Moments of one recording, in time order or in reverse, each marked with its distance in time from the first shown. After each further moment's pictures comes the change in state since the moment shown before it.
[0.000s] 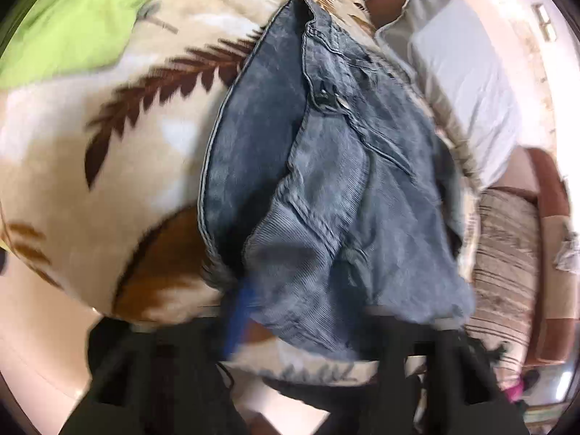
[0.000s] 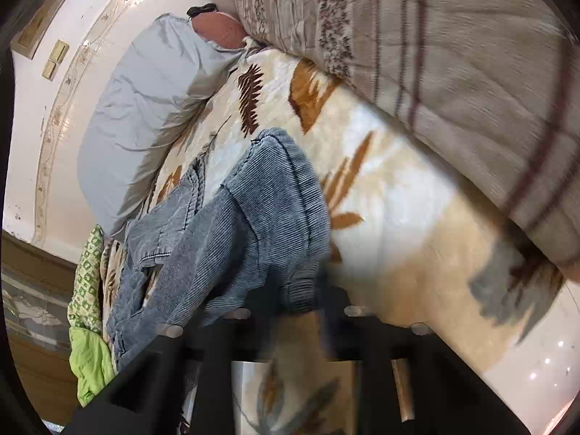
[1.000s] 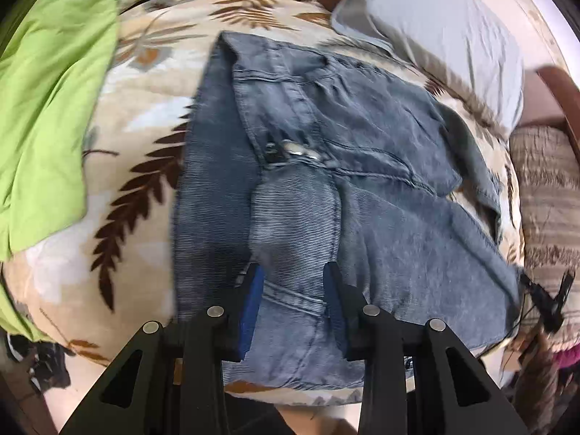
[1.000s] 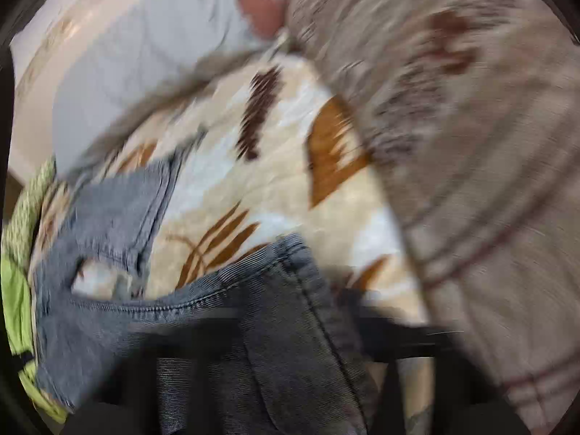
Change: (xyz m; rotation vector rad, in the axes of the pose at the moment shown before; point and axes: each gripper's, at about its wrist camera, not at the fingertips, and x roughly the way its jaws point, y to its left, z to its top) left arm 0.022 -0.091 0.032 0.322 -0.015 0.212; right arm 0.033 0.051 0.055 -0.405 0.047 -0.261
